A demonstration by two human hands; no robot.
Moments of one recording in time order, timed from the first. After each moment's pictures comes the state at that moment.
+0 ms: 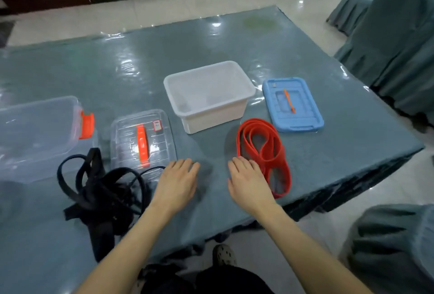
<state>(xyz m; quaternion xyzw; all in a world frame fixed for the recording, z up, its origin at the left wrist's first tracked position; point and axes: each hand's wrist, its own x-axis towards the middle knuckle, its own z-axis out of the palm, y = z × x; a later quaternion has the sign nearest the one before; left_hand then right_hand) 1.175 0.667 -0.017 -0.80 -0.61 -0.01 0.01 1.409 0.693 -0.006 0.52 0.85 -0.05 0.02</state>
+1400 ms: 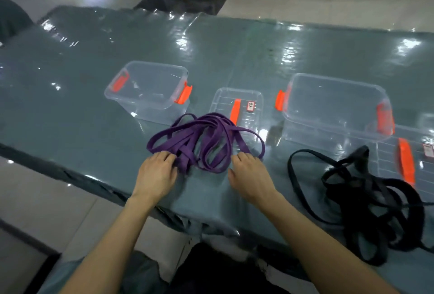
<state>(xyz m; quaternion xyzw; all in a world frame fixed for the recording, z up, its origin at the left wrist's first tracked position) 0.580 0.248 0.008 -0.42 -0.91 0.01 0.00 0.780 0.451 0.001 0.23 0.97 -0.13 -0.01</state>
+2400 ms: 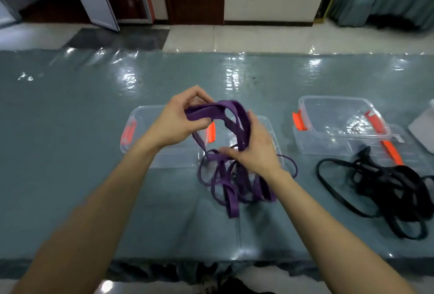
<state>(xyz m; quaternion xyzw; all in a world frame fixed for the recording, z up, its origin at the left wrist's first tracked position) 0.364 0.322 0.194 -0.61 -0.60 -0.46 -0.25 0.587 0.422 0.093 0.42 0.81 -0.30 -0.26</state>
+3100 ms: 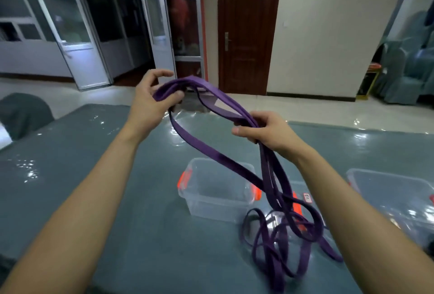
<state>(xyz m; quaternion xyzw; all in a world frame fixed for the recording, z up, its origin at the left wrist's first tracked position) 0.221 0.235 0.340 -0.48 -0.60 -0.64 -0.01 0.478 0.422 0.302 0.17 0.81 -0.50 -0.26</state>
